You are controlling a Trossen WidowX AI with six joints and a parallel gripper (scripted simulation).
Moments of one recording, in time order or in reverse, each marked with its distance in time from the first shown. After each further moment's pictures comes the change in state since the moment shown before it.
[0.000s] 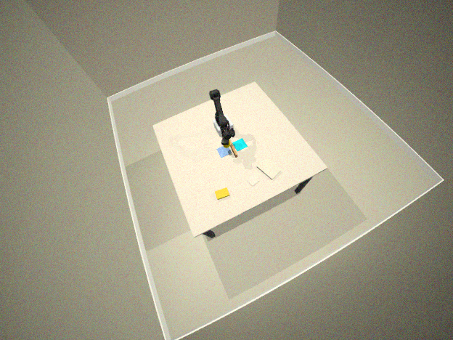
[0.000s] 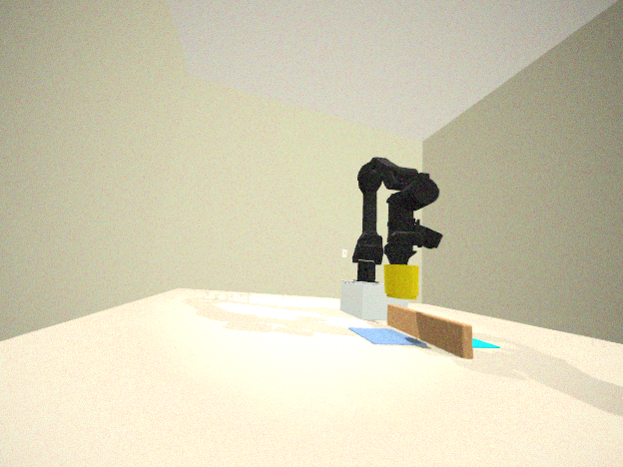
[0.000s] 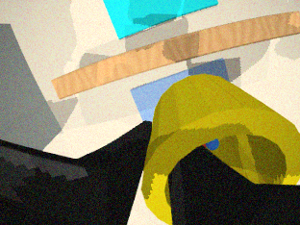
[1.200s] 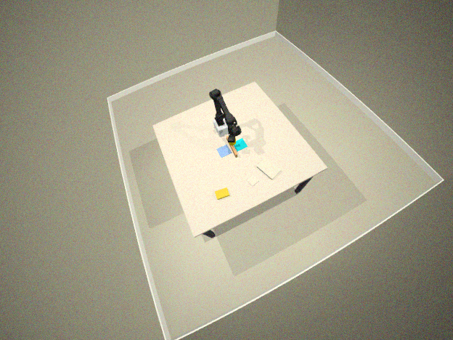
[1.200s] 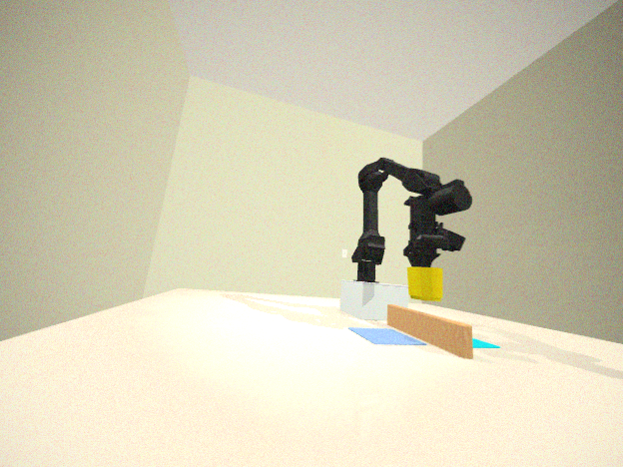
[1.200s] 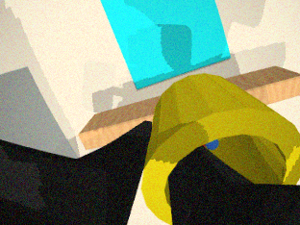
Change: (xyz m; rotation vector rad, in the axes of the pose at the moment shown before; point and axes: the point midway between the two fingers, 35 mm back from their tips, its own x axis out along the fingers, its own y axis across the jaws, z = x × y) arm -0.001 0.027 0.054 0.002 -0.001 0.006
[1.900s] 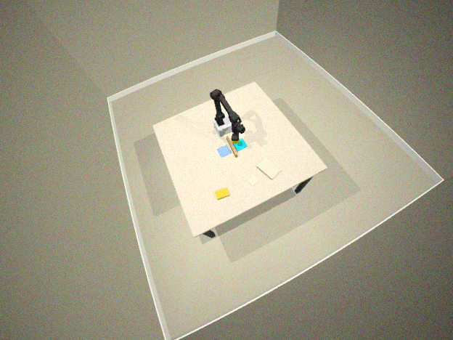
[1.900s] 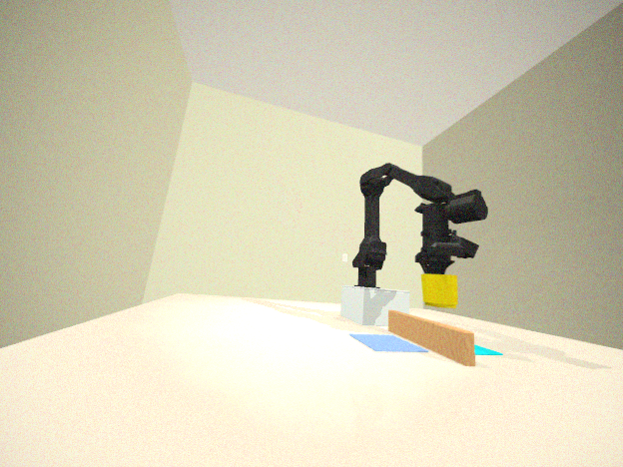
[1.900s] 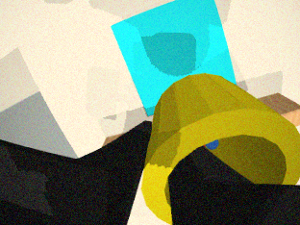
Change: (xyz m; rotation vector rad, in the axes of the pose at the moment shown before) arm -0.001 0.018 0.032 0.000 -0.001 0.002
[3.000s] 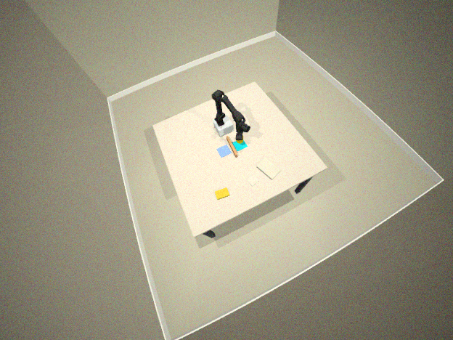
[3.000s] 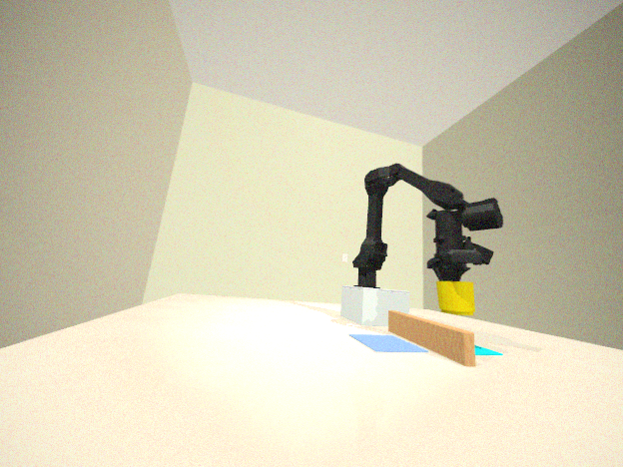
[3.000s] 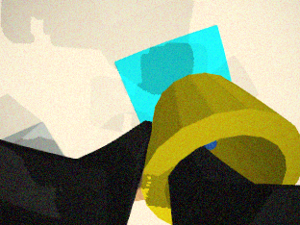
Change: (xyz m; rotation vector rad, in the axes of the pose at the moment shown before) arm 0.012 0.013 0.035 -0.001 -0.014 -0.010
